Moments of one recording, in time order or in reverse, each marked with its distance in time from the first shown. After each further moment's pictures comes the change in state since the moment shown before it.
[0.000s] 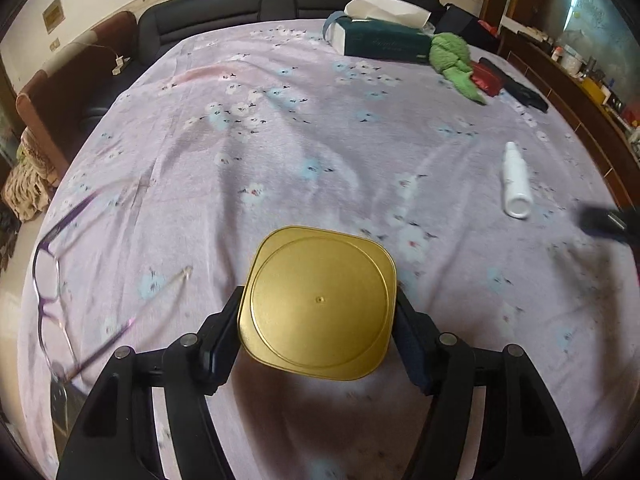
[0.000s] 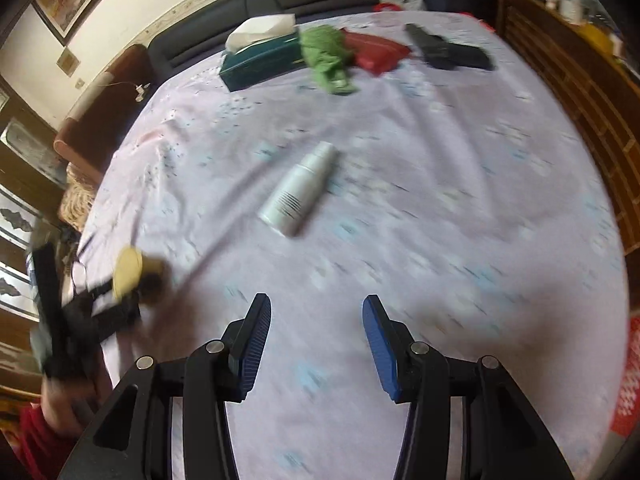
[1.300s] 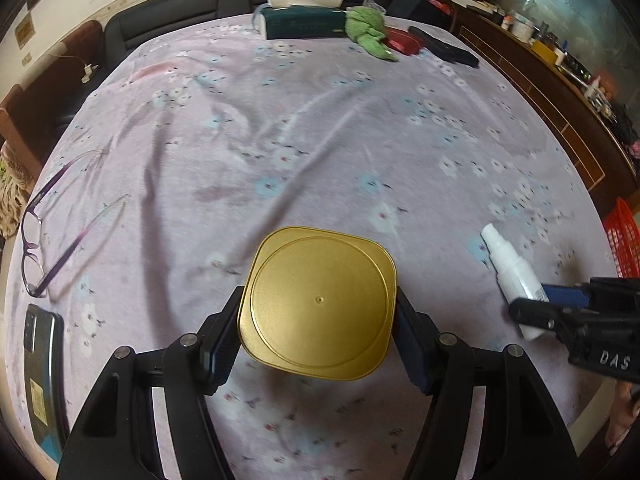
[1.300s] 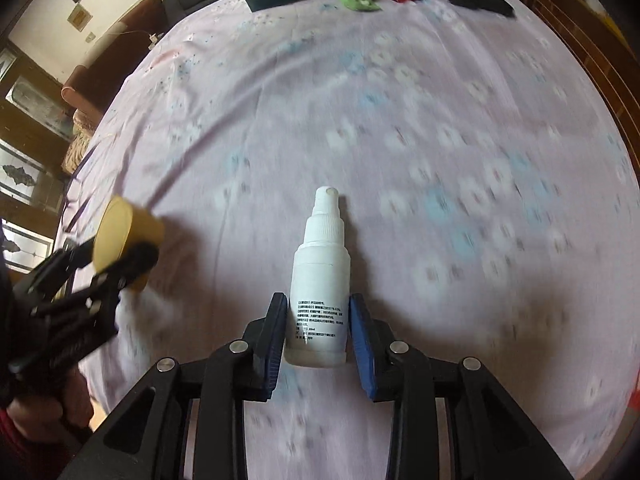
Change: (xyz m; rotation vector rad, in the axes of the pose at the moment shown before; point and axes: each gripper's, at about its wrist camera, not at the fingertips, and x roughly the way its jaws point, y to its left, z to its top) left arm -0.040 -0.075 -0.062 0.095 0.036 -0.075; right arm 0.004 -0.010 -0.107 -0.079 0.144 -0.004
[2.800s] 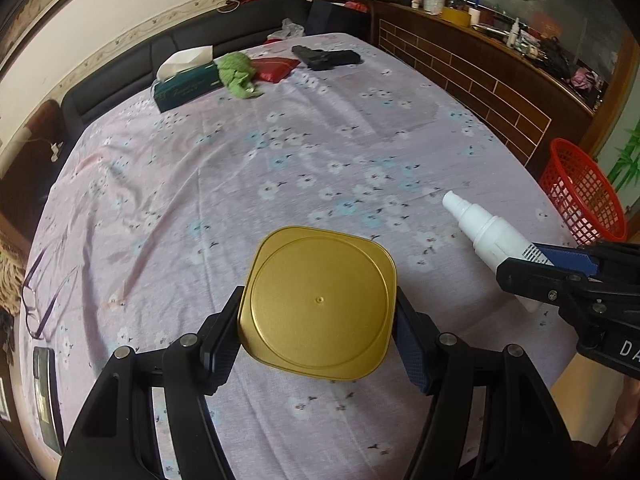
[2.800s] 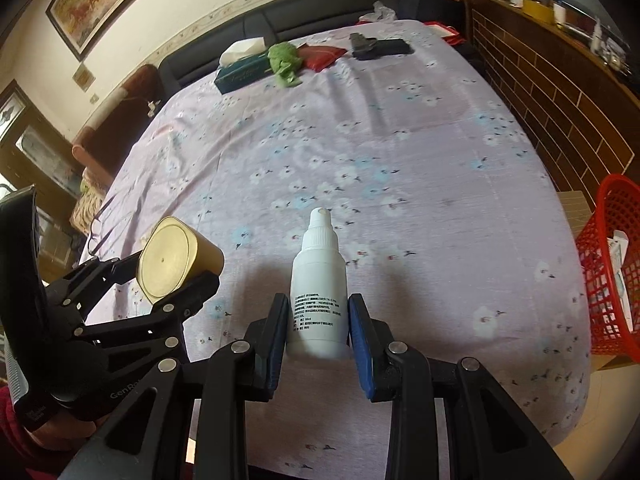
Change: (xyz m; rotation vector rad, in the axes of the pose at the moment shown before) left arm -0.042 -0.162 -0.008 0.234 -0.084 -0.008; right arm -0.114 -0.089 -0.077 0.089 -0.256 0.008
